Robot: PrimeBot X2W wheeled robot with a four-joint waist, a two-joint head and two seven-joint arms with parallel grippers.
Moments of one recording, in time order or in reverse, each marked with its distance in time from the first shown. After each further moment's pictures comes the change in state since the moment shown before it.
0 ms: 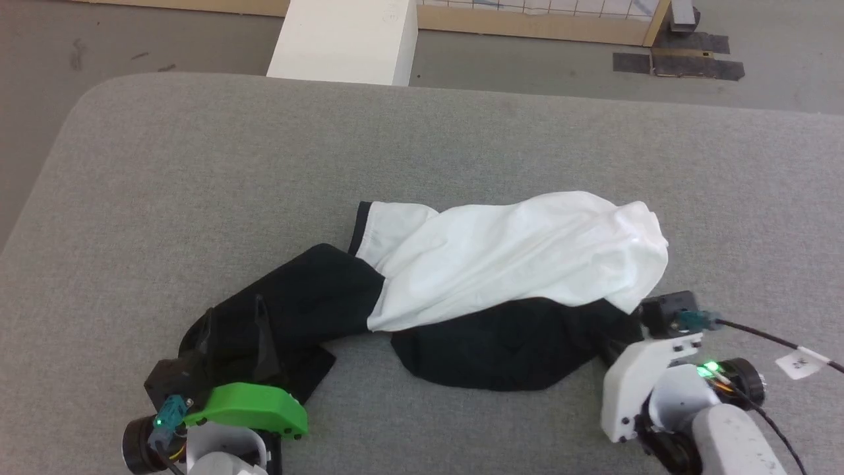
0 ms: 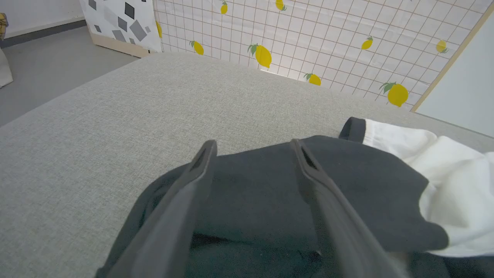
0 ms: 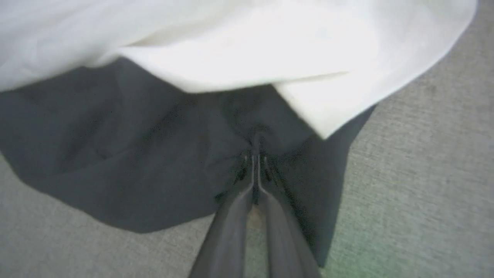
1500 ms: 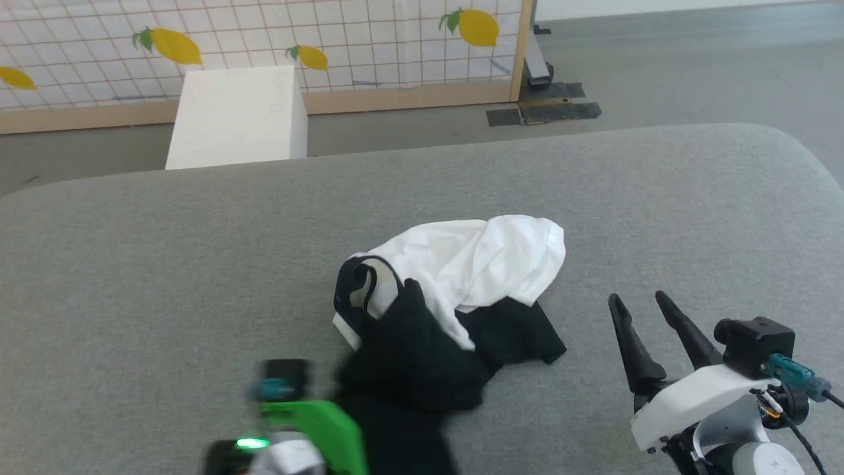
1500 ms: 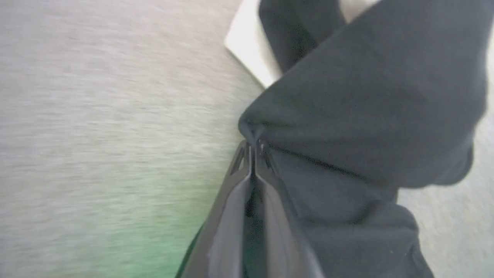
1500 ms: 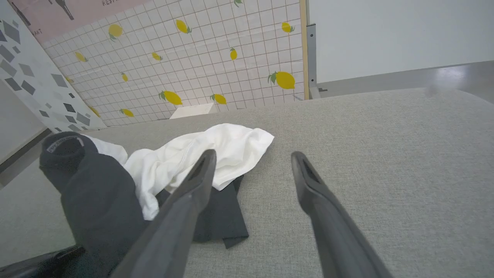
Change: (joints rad) left arm -0.012 0.009 -0.196 0.119 -0.036 -0.110 0.528; right arm 0.162 -0.003 -0.045 -0.279 0.116 0.000 -0.300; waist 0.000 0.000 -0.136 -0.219
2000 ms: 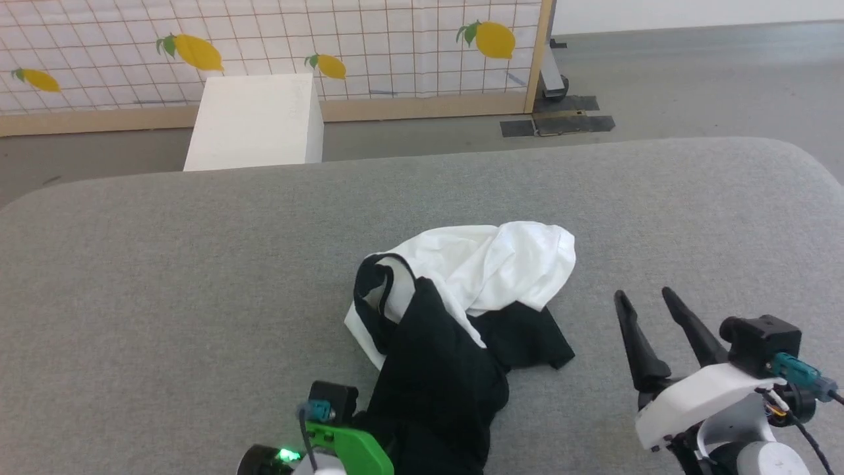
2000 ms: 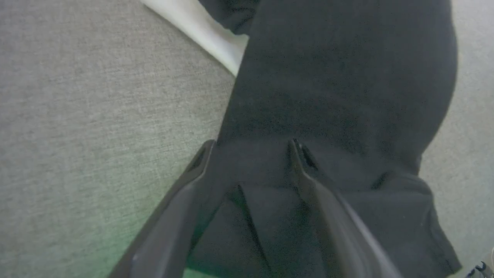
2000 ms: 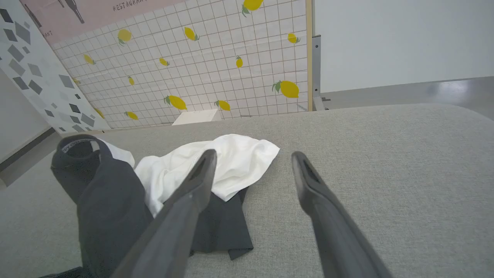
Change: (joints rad) left arm 0.024 0.003 -0.083 0.047 0.055 -0.099 -0.050; right arm 0.003 -0.001 -0.016 -0.024 -0.017 0.000 0.008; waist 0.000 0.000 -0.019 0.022
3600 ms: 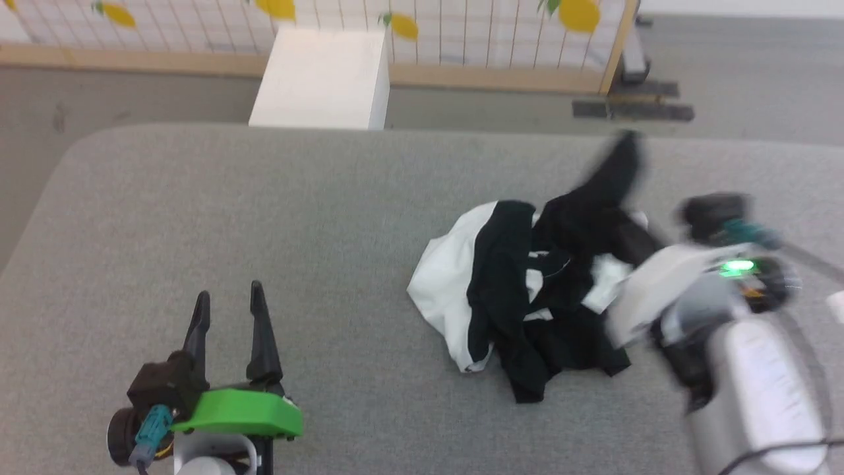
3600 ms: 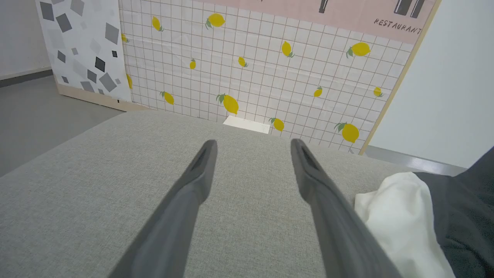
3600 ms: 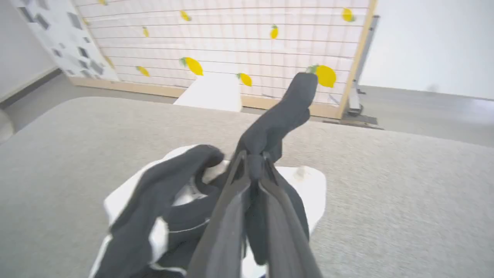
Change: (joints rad) left arm 0.031 -0.018 0.304 -0.303 0.030 0.137 -0.481; right arm -0.360 -0.001 0.011 0.252 -0.091 0.000 0.182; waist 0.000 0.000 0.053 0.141
